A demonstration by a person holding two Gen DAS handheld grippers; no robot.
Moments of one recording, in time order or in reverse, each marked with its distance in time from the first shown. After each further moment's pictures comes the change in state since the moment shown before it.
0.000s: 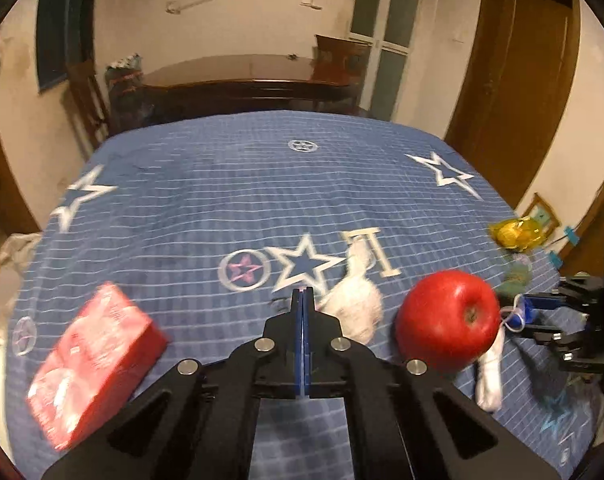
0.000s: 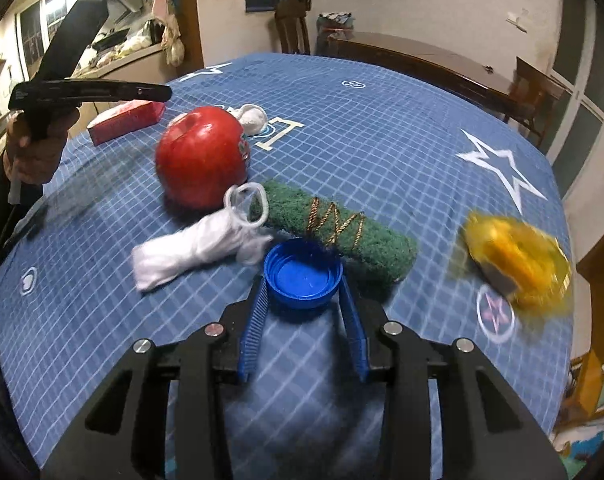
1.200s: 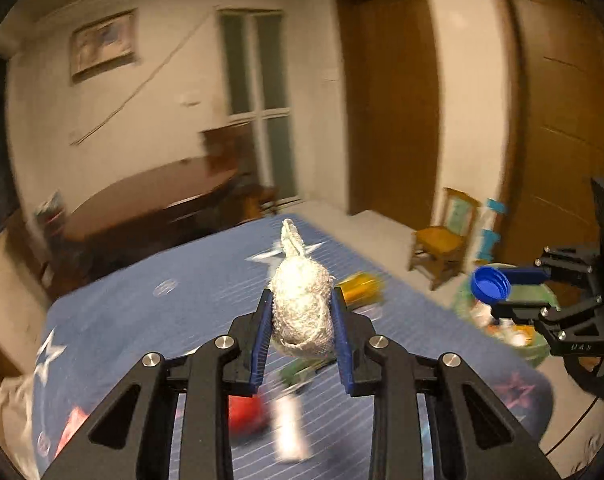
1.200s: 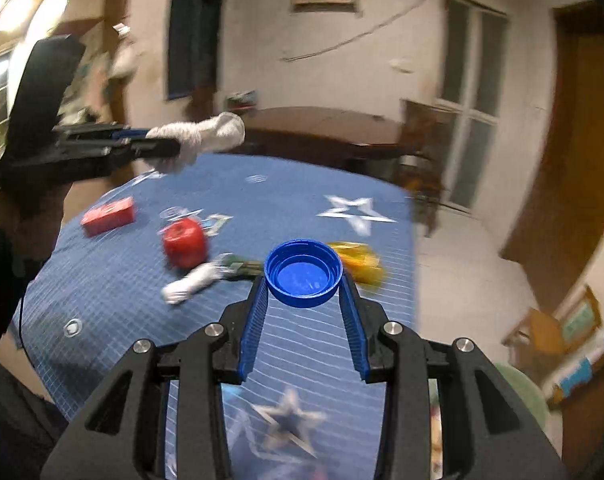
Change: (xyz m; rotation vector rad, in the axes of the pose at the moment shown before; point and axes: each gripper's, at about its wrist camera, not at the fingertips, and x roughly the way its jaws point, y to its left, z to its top) left arm -0.133 -0.230 0.037 0.394 -0.281 -0.209; right arm -0.210 0.003 -0.051 0.218 -0.277 -0.329
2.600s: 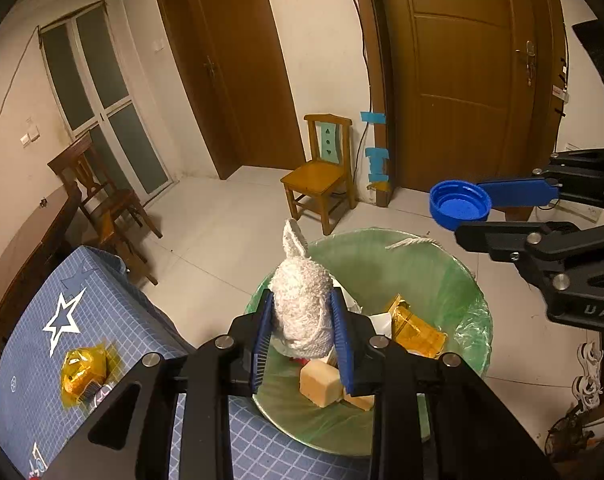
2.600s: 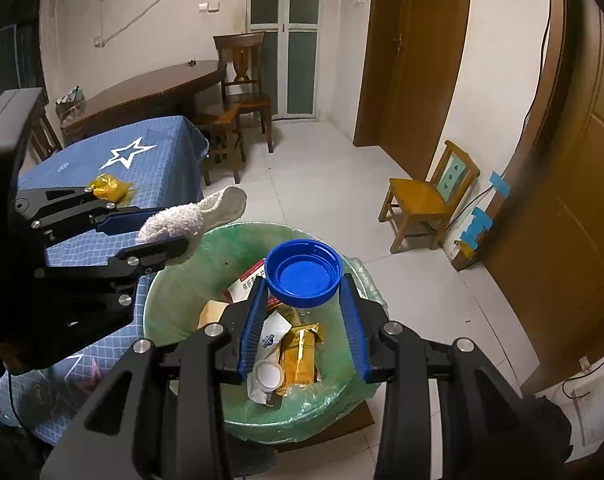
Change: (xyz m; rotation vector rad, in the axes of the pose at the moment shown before) left arm 0.196 -0.338 0.004 0.332 0.192 -0.308; right arm -0.055 -0.193 -0.120 0.375 0.238 -0.429
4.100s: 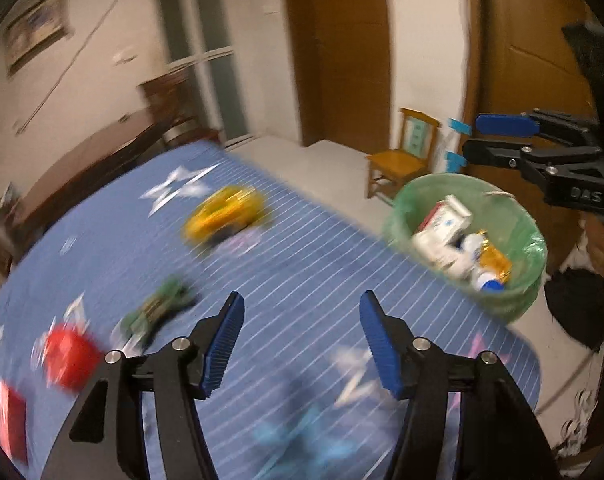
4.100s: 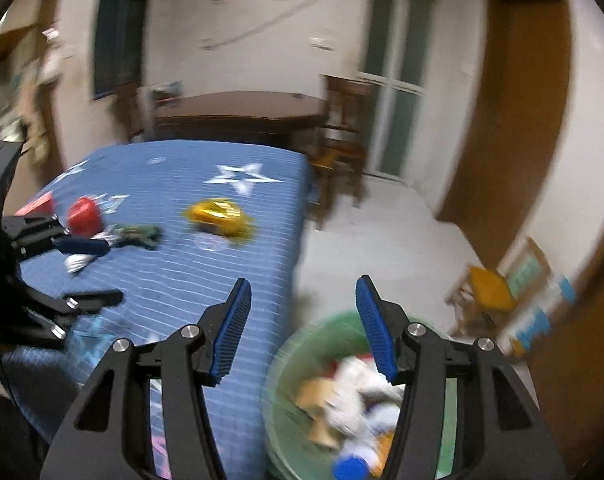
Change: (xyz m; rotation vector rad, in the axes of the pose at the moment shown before) left arm -0.131 0.132 -0.166 -0.324 0.052 0.191; right arm 0.002 0.138 0.031 -0.319 -0.195 0.271
